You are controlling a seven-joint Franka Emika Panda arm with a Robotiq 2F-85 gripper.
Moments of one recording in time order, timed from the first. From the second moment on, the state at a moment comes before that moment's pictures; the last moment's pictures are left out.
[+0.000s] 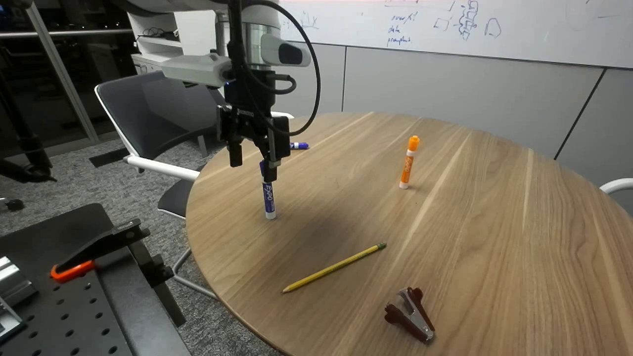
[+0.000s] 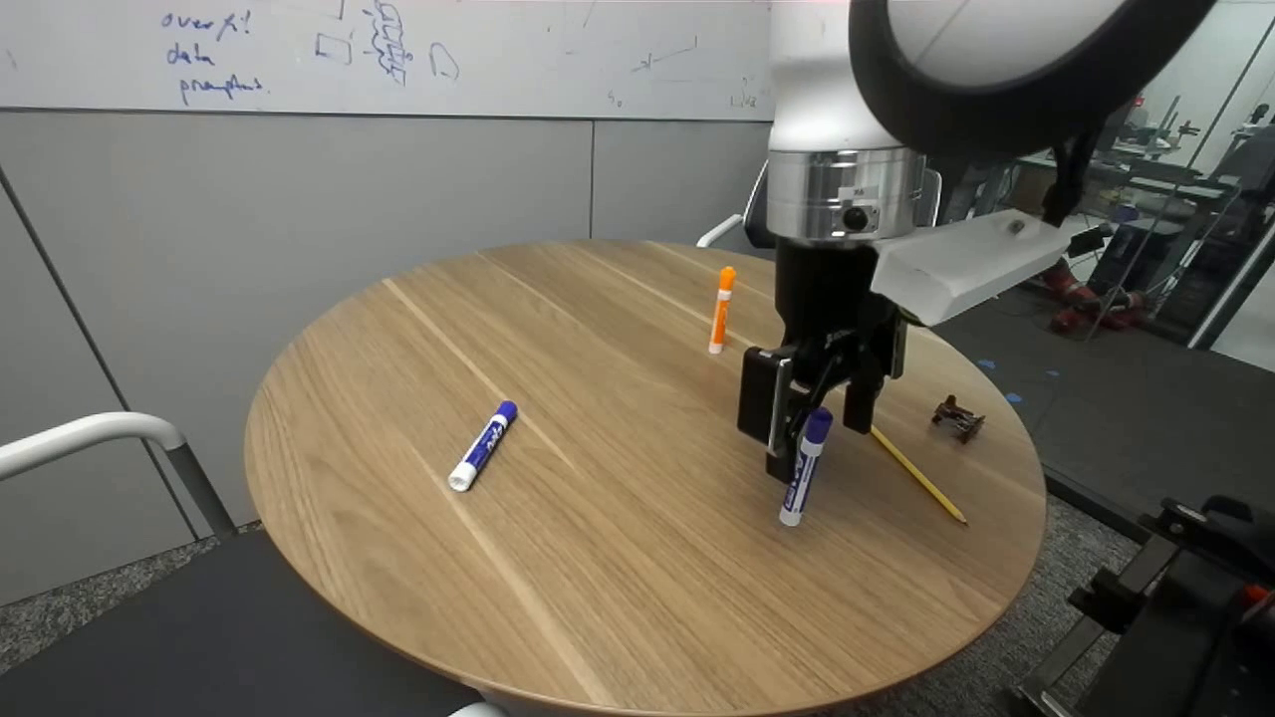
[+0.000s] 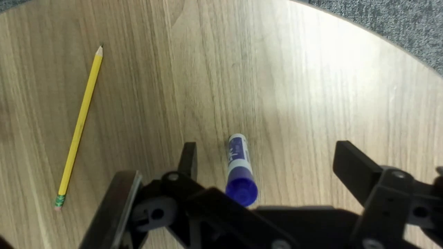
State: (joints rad) arm 0.18 0.51 0.05 -2.06 -0.12 2.39 0.23
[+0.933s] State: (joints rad) arm 0.20 0.58 0.00 -1.96 -0.13 2.36 0.31
